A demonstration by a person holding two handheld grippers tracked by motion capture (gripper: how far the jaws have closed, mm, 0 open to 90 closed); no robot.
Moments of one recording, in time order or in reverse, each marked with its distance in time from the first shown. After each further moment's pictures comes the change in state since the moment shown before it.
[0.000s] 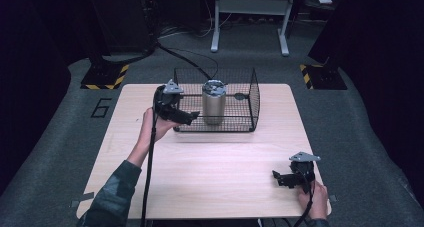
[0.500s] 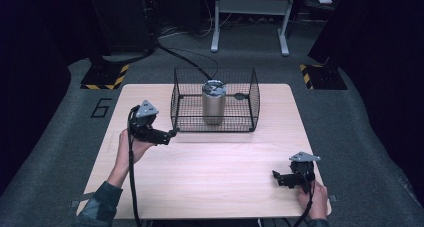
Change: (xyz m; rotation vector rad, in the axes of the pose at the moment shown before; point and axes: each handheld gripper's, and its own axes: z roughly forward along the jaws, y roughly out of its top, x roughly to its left) left arm 0.005 -0.067 -0.050 -0.012 0.064 -0.029; right arm 0.000 0.000 0.000 -0.001 0.000 -0.003
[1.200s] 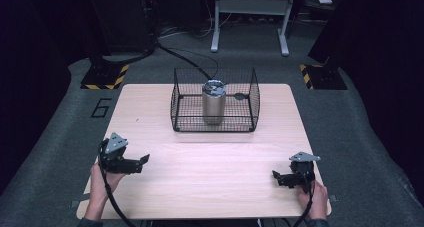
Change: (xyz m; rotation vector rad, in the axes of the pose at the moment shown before) left arm 0.016 -0.117 -0.039 0.030 0.148 -0.101; right arm 0.000 0.000 0.000 -0.005 0.001 0.002
